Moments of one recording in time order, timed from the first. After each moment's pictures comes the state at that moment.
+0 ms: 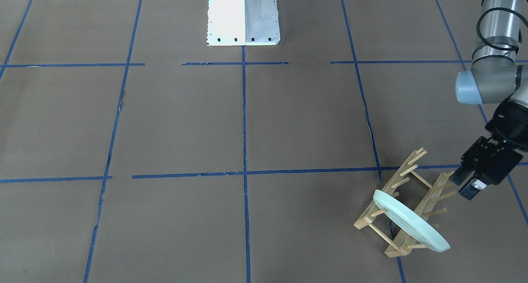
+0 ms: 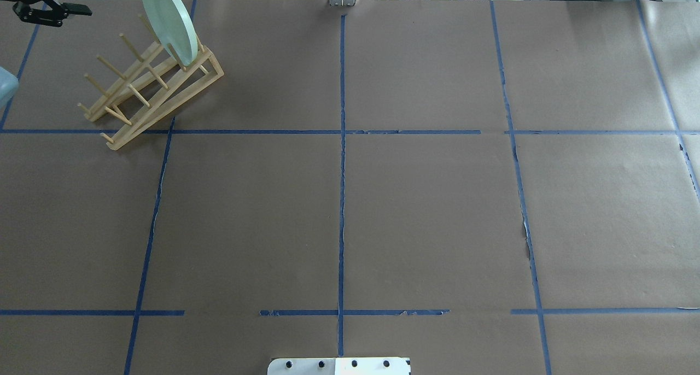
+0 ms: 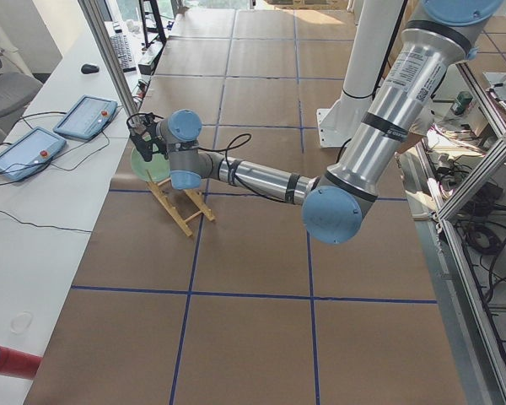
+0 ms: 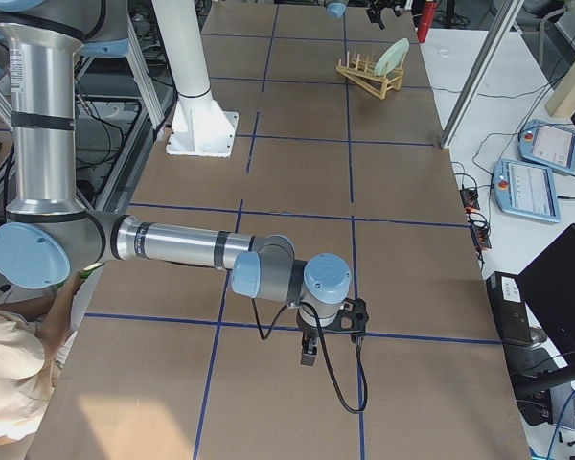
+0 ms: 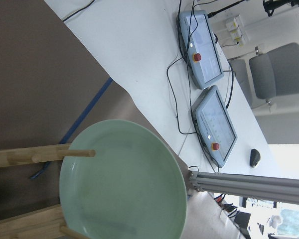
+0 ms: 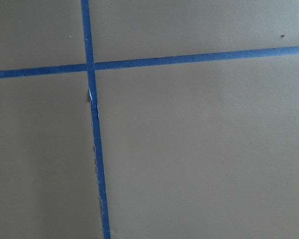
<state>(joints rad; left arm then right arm) -1.17 -2.06 -1.28 -2.85 -2.06 -2.12 1.62 -1.62 1.56 -1.62 2.32 -0.02</state>
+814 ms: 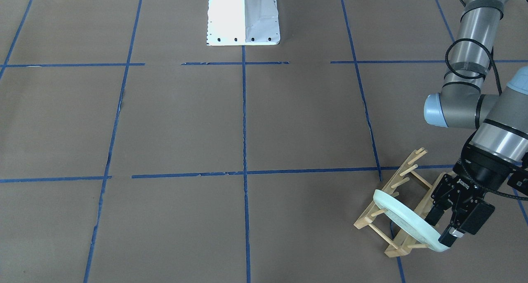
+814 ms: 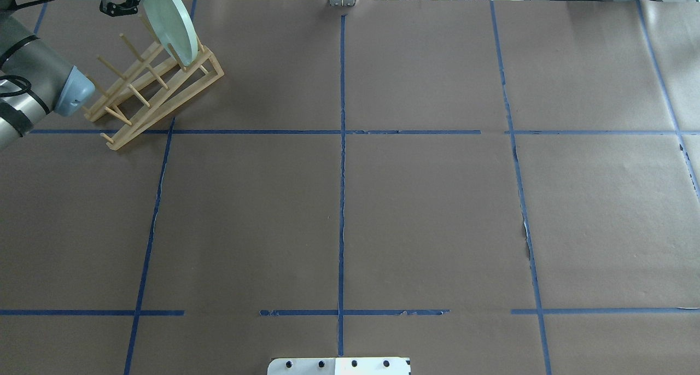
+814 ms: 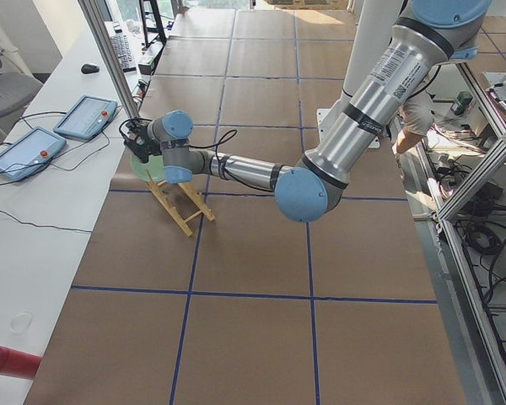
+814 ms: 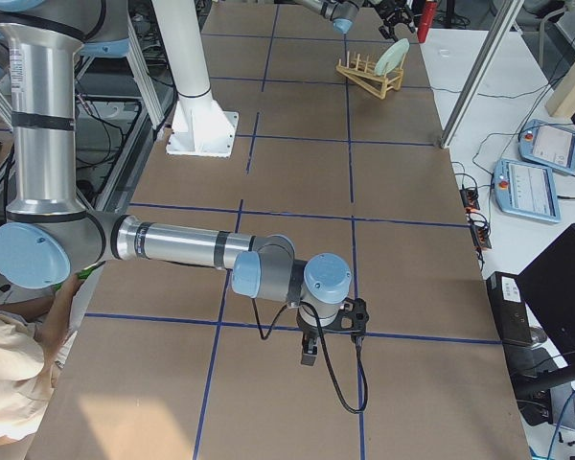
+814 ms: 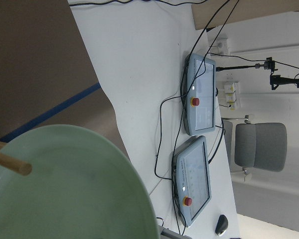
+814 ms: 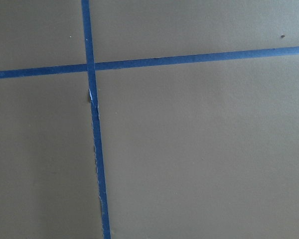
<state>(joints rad) -1.12 -2.18 -1.11 -2.86 -1.92 -2.24 1.62 -1.62 1.56 -1.62 2.32 -0.02</state>
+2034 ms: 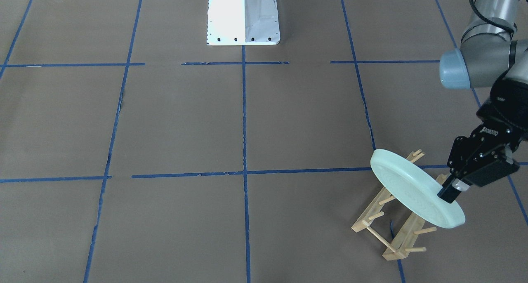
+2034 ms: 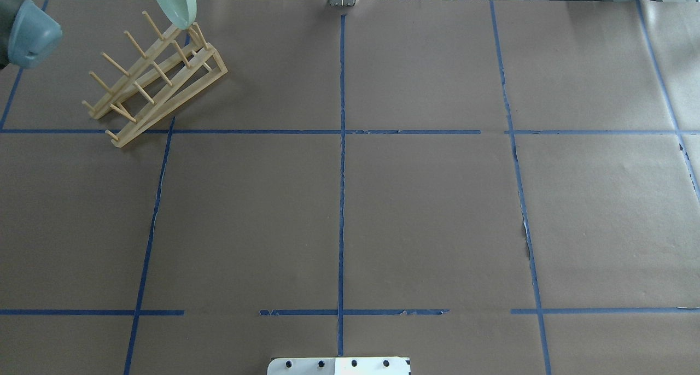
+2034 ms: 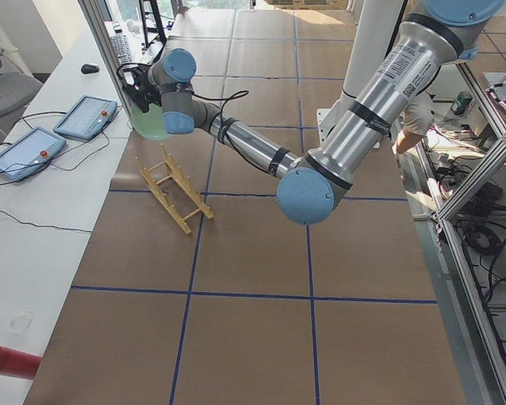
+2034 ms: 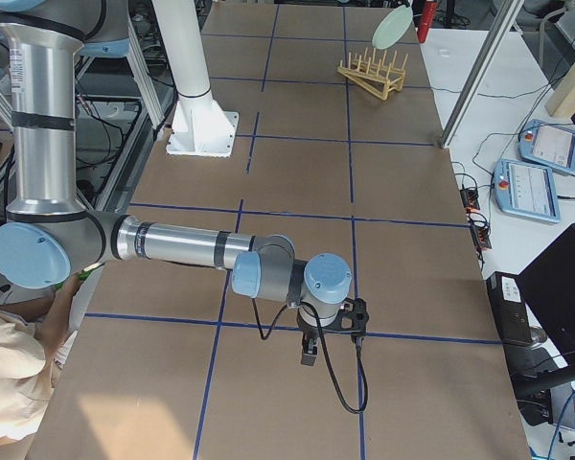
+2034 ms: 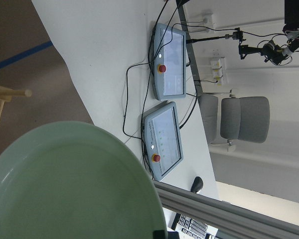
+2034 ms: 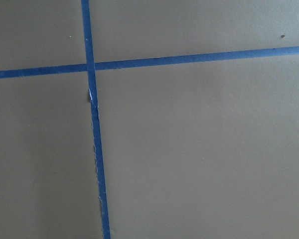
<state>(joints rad) -1.22 -2.19 -1.52 -2.46 -2.13 -2.23 1.62 -1.62 1.56 -1.62 2.32 -0.02</state>
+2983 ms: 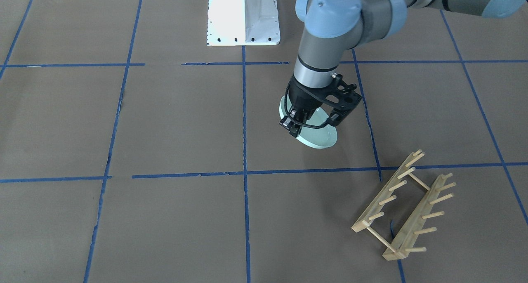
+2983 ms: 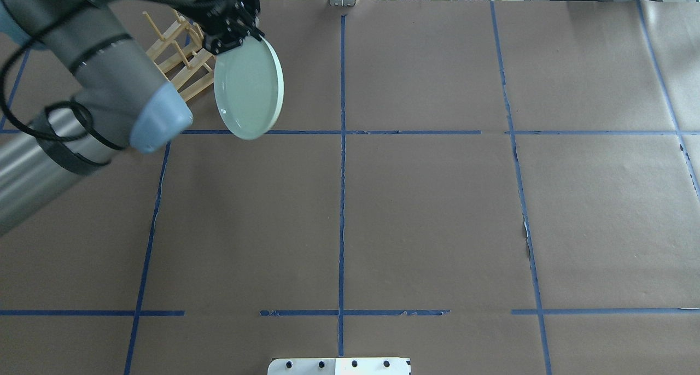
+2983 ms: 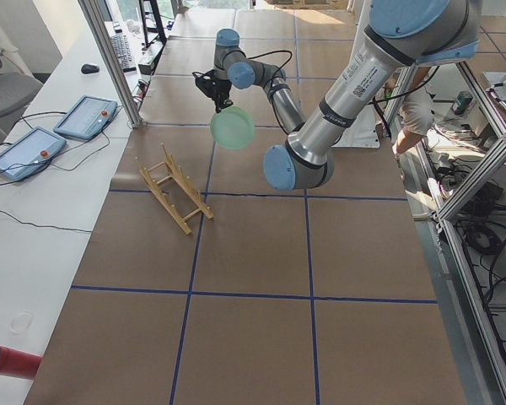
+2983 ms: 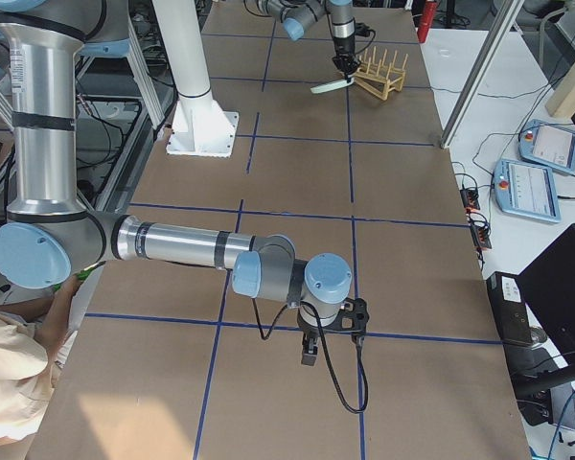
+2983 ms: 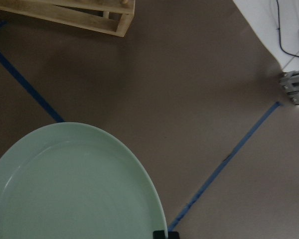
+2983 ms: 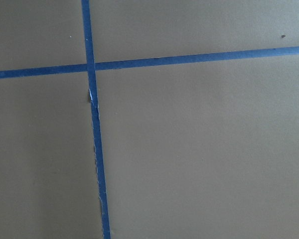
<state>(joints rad) -0.68 -2.37 -1.64 -1.45 -1.87 -1.82 1.62 -1.62 1.56 -1.62 2.32 -0.02</state>
